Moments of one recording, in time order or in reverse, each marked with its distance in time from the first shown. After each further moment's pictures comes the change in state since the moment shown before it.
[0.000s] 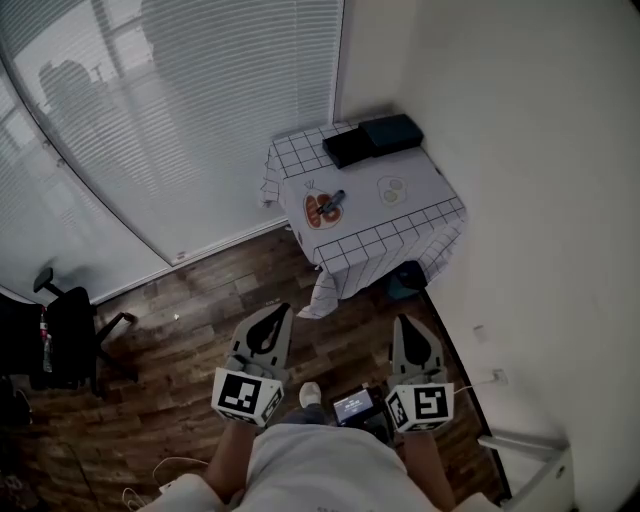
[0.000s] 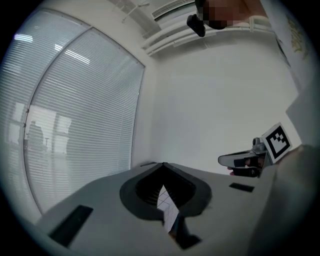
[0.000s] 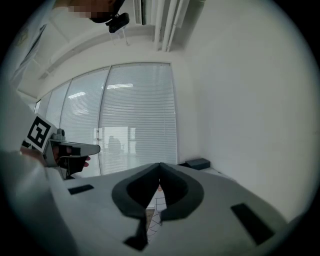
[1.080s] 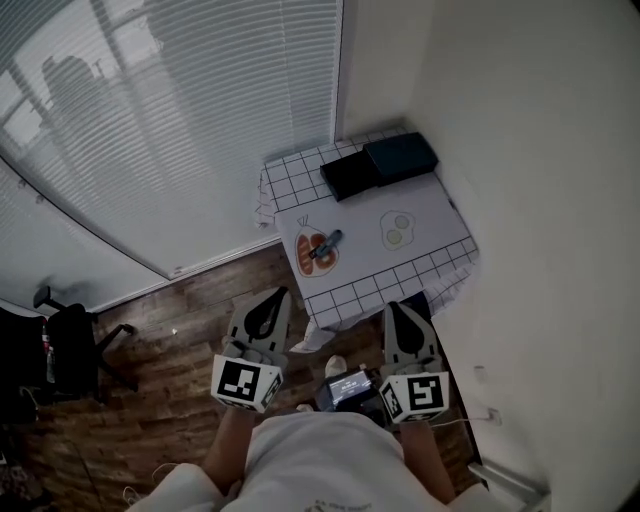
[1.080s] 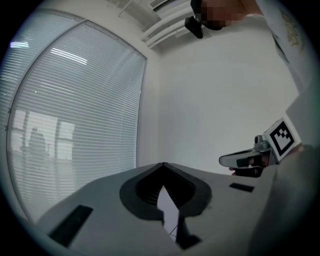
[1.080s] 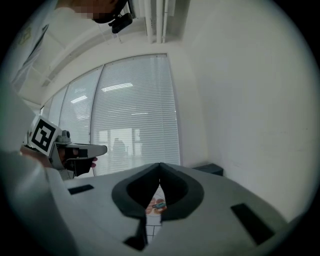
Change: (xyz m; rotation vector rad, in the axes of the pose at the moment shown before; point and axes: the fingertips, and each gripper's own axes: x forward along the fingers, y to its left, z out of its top) left arm 0.198 0.079 0.017 0.042 0.000 0.073; right arm 0.196 -0.086 0.022 0.020 -0.001 0.102
